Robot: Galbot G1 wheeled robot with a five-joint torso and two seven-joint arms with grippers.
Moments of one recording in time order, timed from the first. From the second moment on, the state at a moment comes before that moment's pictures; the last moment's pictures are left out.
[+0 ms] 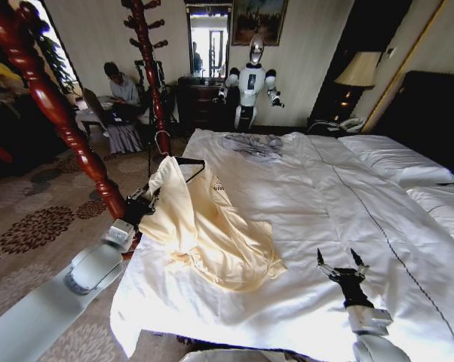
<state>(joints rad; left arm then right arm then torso) 1.16 -0.59 -0.38 -2.22 -0.25 0.21 -0.31 -1.81 1.26 0.86 2.01 0.22 0.28 0.06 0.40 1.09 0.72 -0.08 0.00</state>
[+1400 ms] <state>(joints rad) 1.36 -0.64 -0.37 -2.29 -0.41 0.22 -0.35 -1.84 1.47 0.90 1.64 -0.08 0.57 0.26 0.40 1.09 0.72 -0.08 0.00</state>
